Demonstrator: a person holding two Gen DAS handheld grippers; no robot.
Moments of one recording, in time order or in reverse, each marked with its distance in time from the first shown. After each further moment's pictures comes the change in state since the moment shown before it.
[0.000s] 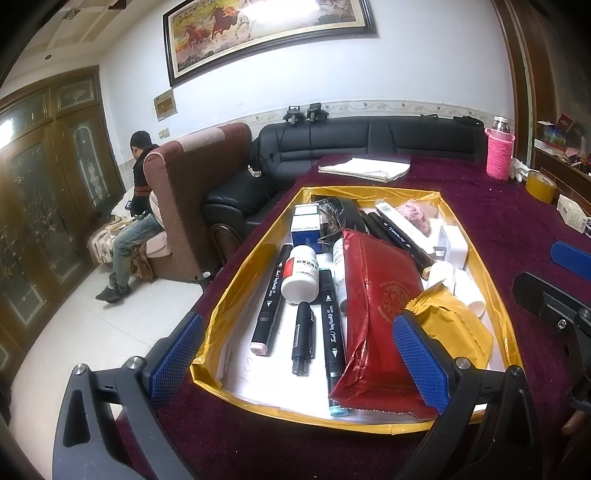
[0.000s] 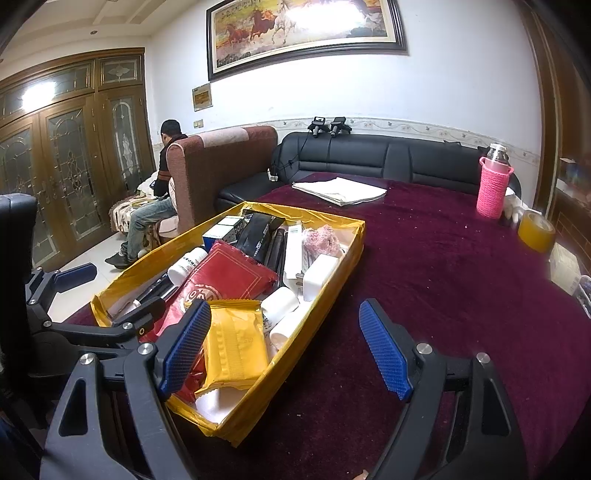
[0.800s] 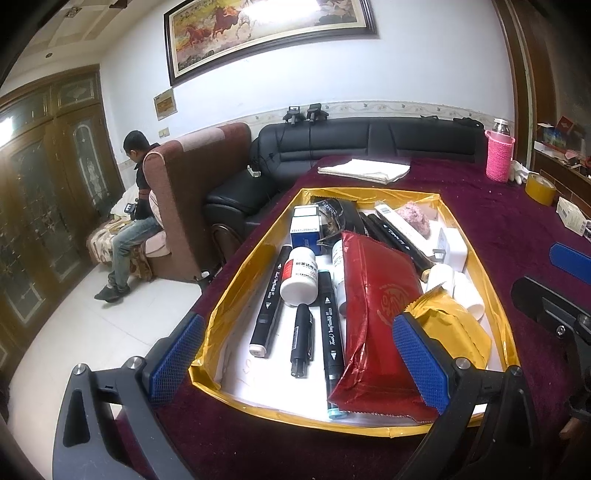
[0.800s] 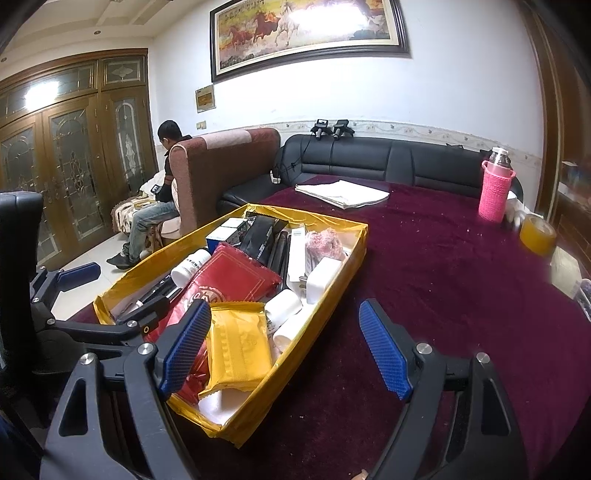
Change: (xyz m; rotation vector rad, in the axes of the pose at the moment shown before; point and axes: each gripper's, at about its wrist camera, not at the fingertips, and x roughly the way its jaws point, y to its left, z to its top) left arm 0.001 -0.001 0.002 -0.003 -0.002 -0.009; right arm 0.000 0.004 0.001 -0.007 -0.007 0.004
